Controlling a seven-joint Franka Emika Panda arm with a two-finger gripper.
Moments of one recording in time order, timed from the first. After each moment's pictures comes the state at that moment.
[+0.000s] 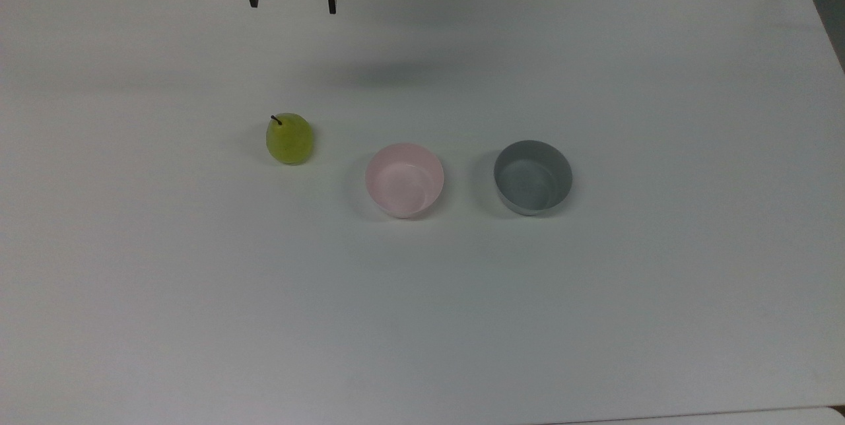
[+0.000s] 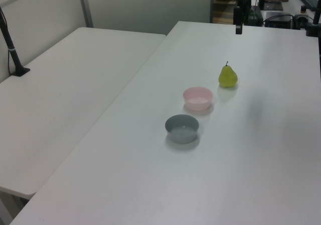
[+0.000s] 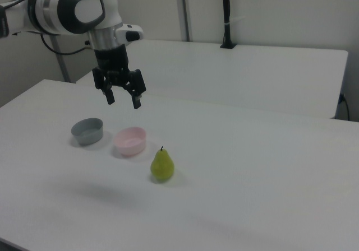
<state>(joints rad) 0.12 0.03 -0.17 -1.68 -0.07 1.66 -0.03</state>
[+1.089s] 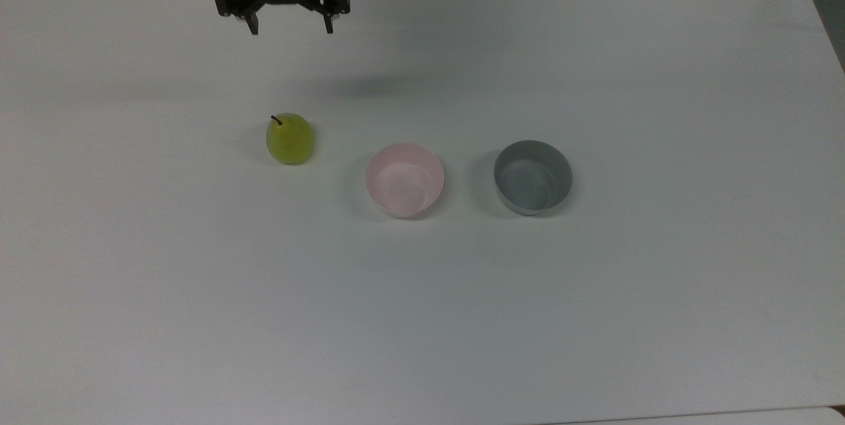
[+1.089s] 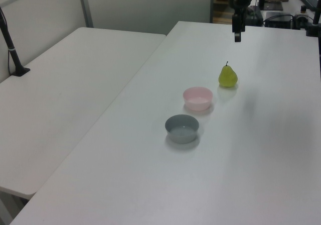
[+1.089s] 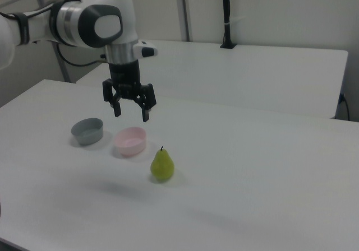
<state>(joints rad) 0.10 0.12 -0.19 -1.66 -0.02 1.66 -0.17</state>
